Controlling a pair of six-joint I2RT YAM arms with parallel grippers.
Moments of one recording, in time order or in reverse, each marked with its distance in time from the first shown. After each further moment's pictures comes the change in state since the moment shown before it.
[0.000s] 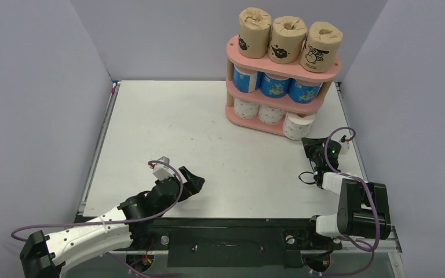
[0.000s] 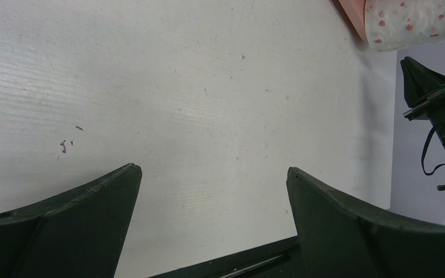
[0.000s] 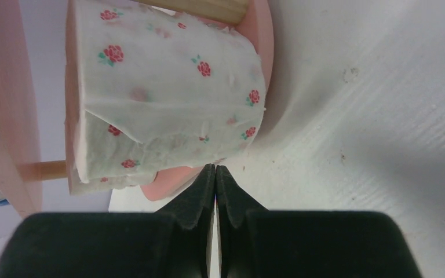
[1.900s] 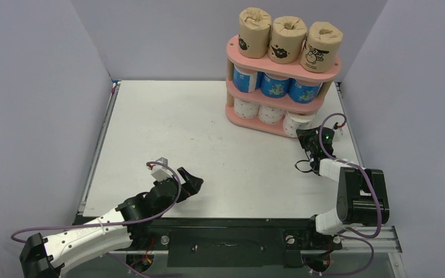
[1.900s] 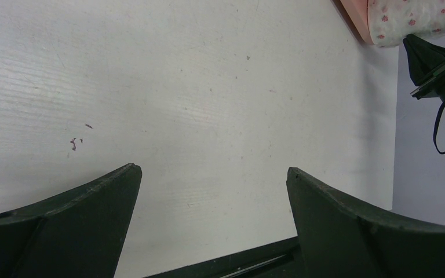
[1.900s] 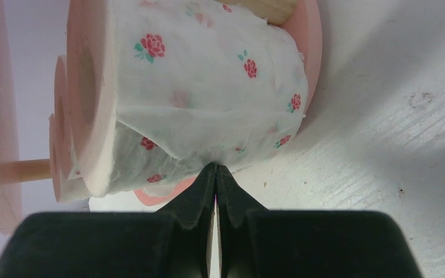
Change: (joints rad) left arm 0.000 -0.040 -0.011 -0.031 -0.007 0.000; right arm 0.079 0.123 0.192 -0.105 0.043 -0.057
